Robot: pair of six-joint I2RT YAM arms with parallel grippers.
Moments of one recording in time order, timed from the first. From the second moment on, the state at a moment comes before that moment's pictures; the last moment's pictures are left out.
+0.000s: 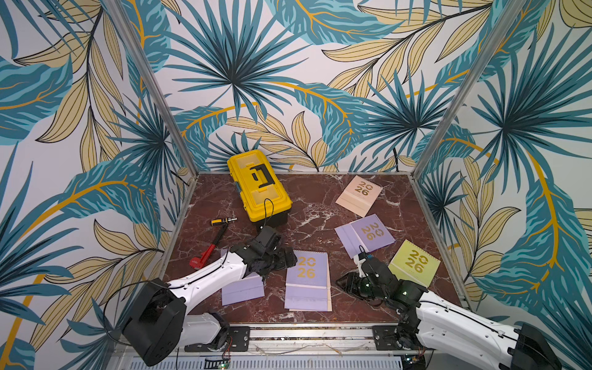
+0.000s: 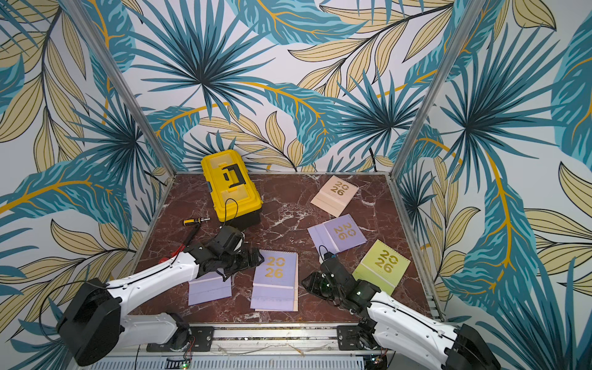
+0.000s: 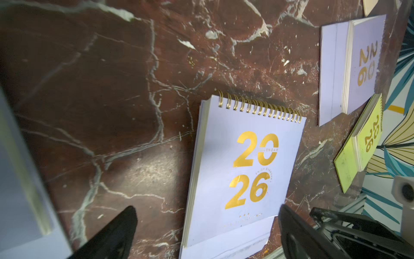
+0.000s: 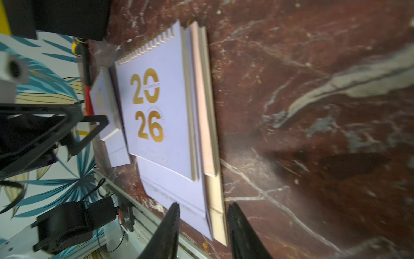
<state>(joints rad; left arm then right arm) -0.63 1.26 0.73 -0.50 0.17 -0.89 0.76 0.85 0.33 -0.33 -0.14 1.10</state>
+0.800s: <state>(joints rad) -0.67 1.41 0.69 -0.62 0.16 -0.93 0.86 1.17 0.56 -0.52 0.00 1.02</state>
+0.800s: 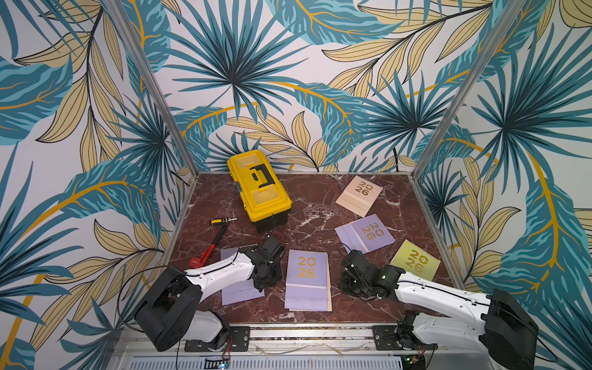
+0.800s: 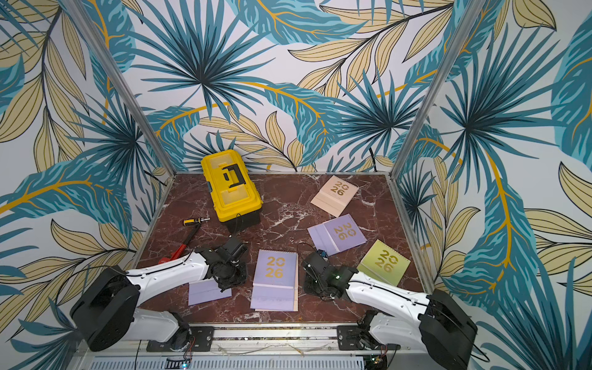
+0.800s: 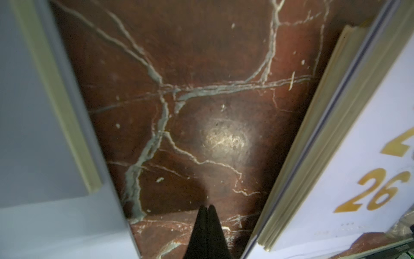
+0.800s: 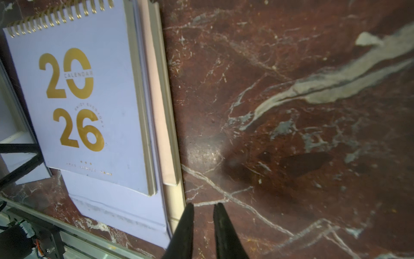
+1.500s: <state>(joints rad) -0.68 1.49 0.71 -0.50 0.29 -0.91 0.87 1.36 0.63 -0.49 -0.01 0.98</state>
